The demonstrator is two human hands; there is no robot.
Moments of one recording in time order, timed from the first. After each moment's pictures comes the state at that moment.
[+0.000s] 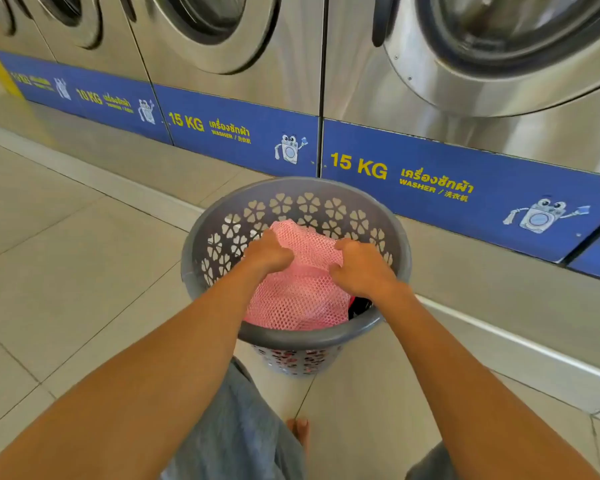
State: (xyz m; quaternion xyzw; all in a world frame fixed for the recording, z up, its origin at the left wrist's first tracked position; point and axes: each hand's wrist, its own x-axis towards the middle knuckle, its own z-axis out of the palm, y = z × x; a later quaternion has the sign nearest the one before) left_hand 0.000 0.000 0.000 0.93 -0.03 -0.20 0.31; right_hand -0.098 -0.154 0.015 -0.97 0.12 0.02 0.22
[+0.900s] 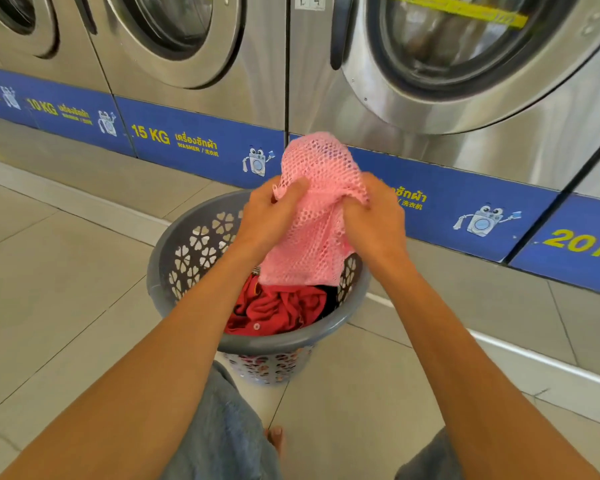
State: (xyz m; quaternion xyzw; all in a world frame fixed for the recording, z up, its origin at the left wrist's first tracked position) left_hand -0.054 -0.037 0.096 0.75 -0.16 -0.06 0.64; right_hand -0.146 -0.157 0.124 -0.84 0.19 -0.31 0.41
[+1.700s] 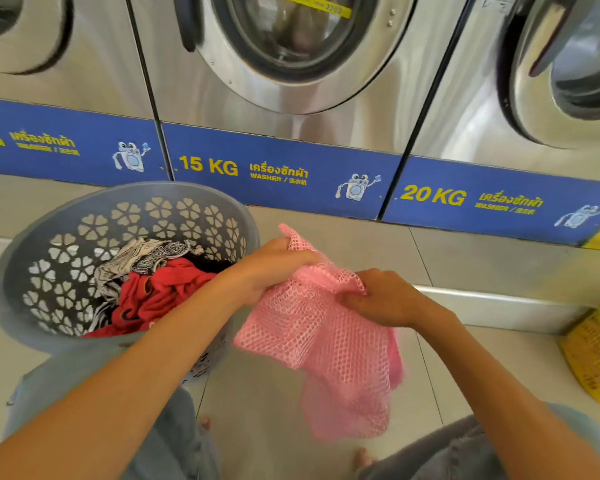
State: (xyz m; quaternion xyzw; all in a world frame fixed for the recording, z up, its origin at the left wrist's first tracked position) left_hand -0.192 -0.131 0.073 0.69 -0.24 -0.45 0.52; right_hand -0.348 -0.258 0.074 -0.95 0.26 0.08 0.19
